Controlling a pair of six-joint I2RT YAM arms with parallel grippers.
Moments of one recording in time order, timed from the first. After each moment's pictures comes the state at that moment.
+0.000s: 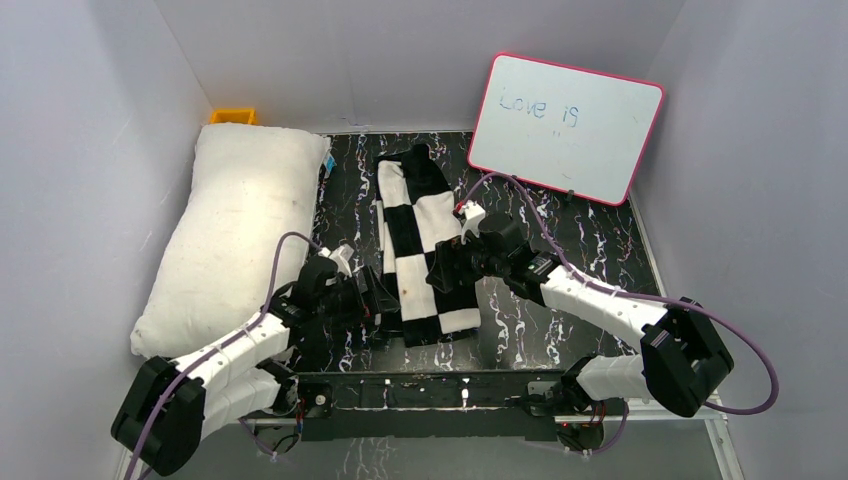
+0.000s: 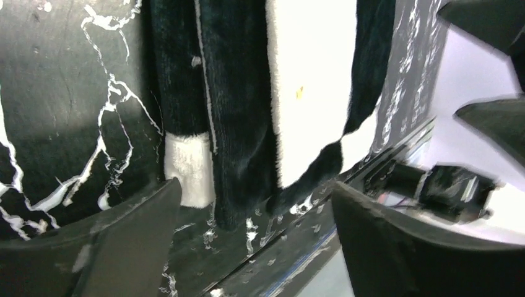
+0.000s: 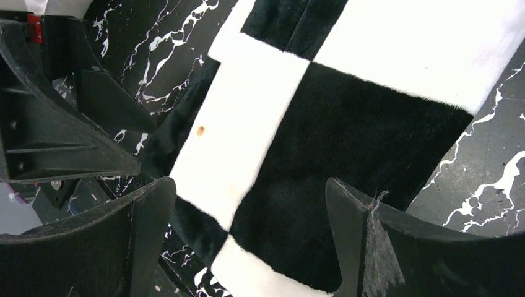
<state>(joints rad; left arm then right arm) -0.53 1.01 0.34 -0.04 0.37 -0.84 0.74 1.28 0.75 -0.07 -0.24 0.34</state>
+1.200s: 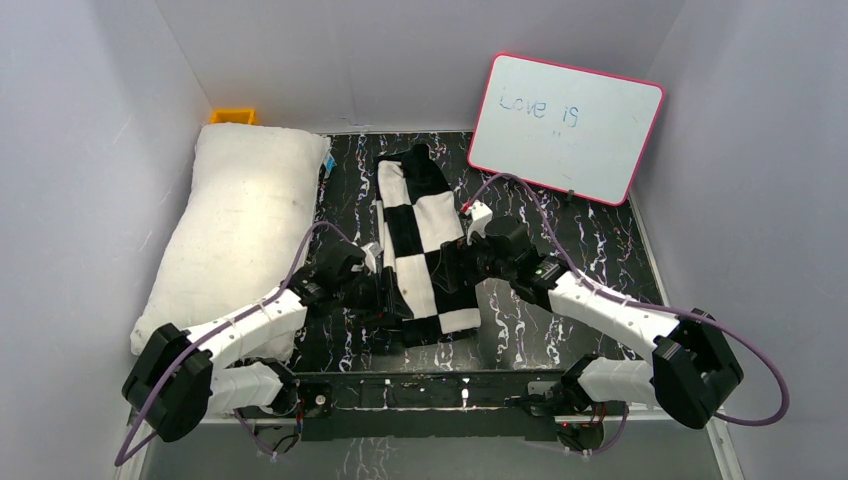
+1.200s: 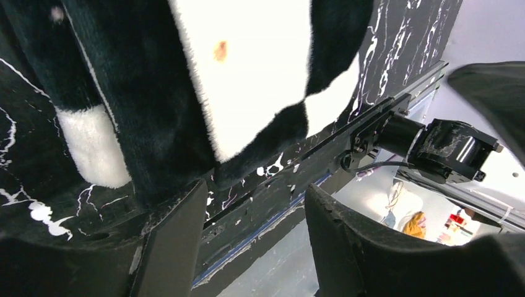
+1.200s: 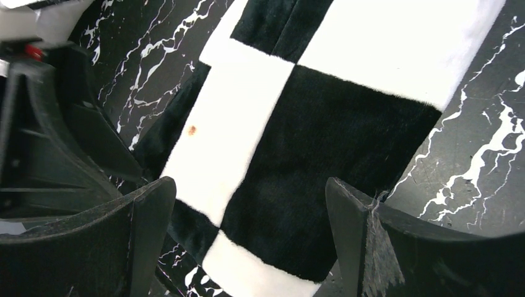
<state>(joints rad) -0.66 1.15 0.60 -0.31 0.41 -0.85 0.74 1.22 0.72 -0.07 -0.20 0.31</state>
